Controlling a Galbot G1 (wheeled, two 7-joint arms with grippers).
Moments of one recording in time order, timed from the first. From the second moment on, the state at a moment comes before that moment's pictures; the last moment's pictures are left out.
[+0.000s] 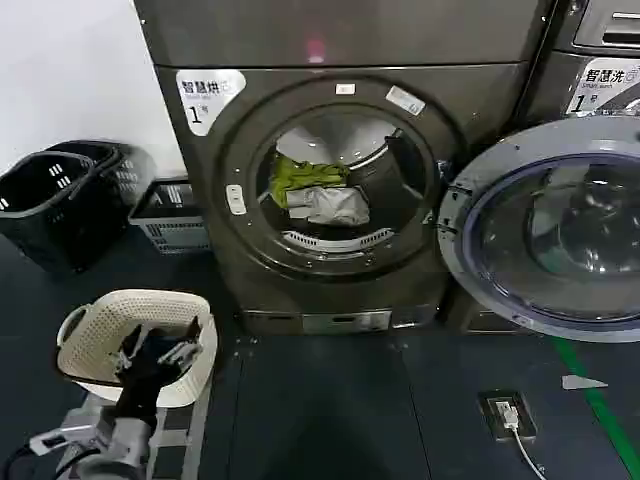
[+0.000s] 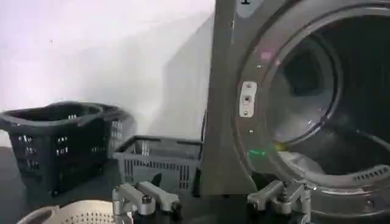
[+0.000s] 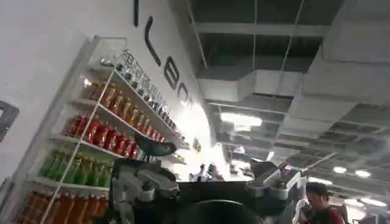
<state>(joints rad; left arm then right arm) 1.59 -1.52 -0.67 -2.41 -0.19 0.46 -0.05 -1.74 0.86 2.39 1.84 0.50 -0.48 -0.05</state>
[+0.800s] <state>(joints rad) 1.59 -1.52 -0.65 -2.41 -0.18 0.46 -0.04 -1.74 0.87 2.37 1.86 0.54 -0.44 -0.07</state>
